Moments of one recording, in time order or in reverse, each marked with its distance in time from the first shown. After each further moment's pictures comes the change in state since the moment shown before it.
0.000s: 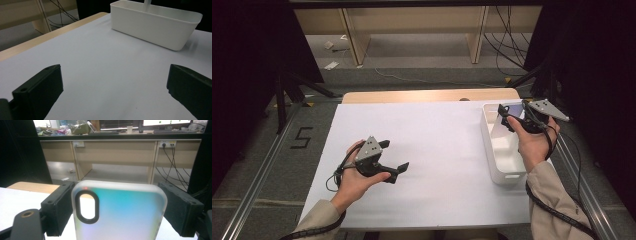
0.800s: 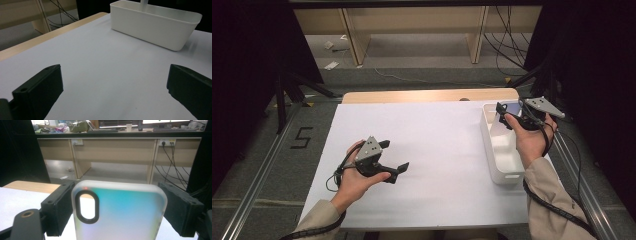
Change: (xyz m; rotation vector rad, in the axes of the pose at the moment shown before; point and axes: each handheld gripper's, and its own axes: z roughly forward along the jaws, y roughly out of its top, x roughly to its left) left arm 0.000 0.000 0.000 -0.003 -0.003 -0.002; right arm 0.000 0.001 0.011 0.014 -0.007 -0.003
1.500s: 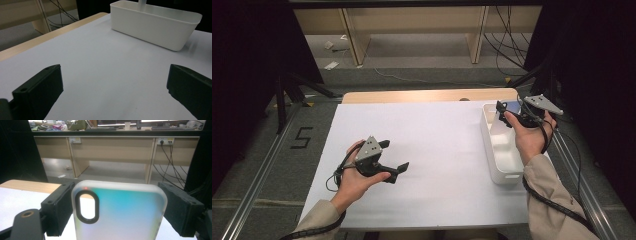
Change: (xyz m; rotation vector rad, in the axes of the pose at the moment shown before) left arm 0.000 0.000 0.000 0.001 0.000 0.001; right arm -0.003 0.001 0.008 0.013 -0.015 -0.006
